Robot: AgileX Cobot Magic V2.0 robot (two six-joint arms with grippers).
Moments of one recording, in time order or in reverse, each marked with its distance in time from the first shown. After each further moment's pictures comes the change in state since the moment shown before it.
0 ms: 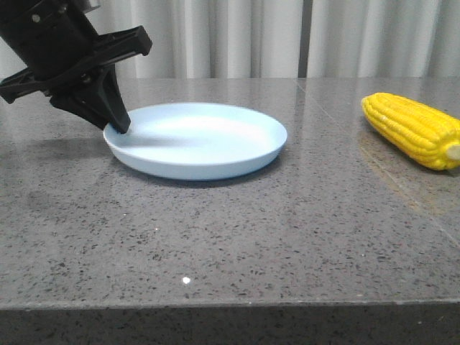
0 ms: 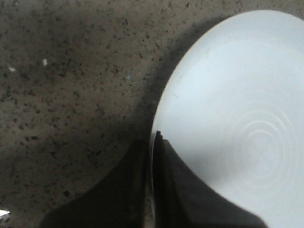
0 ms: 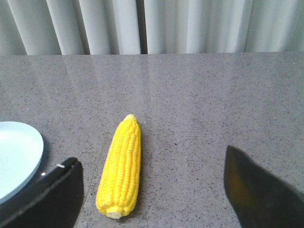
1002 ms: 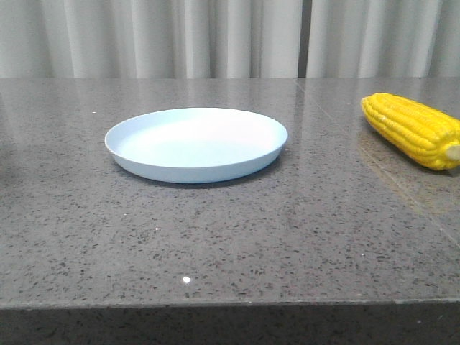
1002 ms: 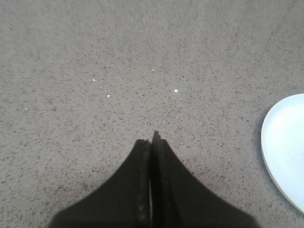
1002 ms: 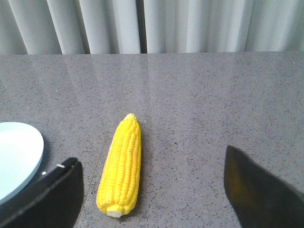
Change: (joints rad) left arm 0.233 -0.711 0.302 0.370 -0.095 -0.029; right arm 0.000 0.000 0.000 0.000 0.003 0.000
